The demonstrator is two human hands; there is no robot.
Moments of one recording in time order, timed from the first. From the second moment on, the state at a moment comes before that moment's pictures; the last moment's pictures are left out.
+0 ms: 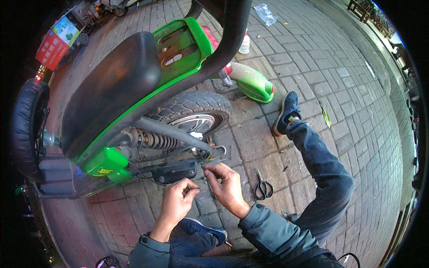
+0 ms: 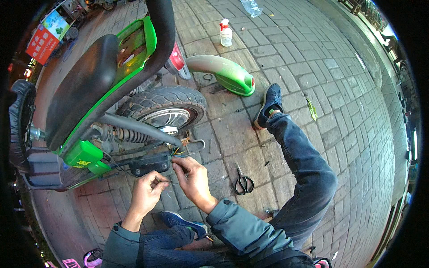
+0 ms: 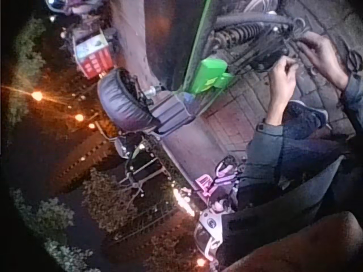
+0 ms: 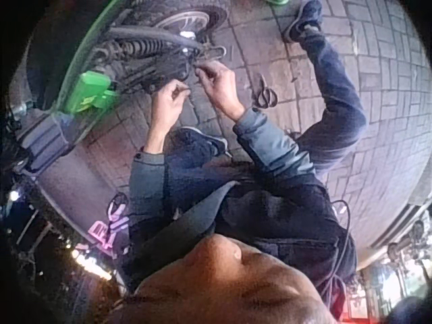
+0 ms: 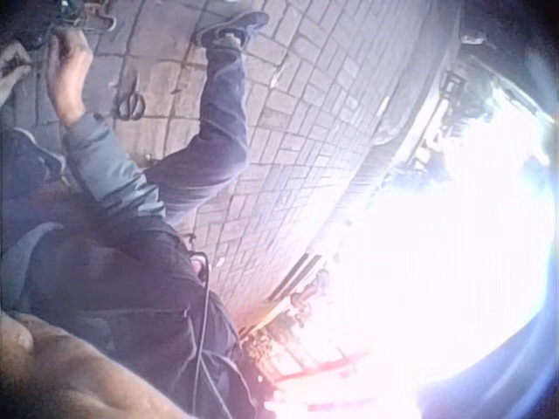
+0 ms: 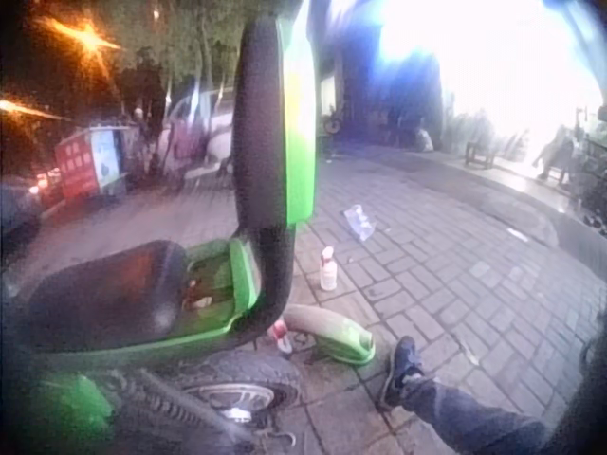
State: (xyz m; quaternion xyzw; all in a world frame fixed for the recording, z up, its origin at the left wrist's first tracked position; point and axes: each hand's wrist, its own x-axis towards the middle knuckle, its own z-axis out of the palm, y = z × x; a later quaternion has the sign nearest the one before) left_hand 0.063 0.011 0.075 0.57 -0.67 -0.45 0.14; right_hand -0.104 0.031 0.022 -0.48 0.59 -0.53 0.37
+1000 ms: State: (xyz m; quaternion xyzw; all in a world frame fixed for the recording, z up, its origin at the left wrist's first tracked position) left_hand 0.092 -0.037 0.108 0.54 -0.51 -0.66 0.10; right_hand -0.069 0.001 0.039 0.01 0.35 -0.56 0.75
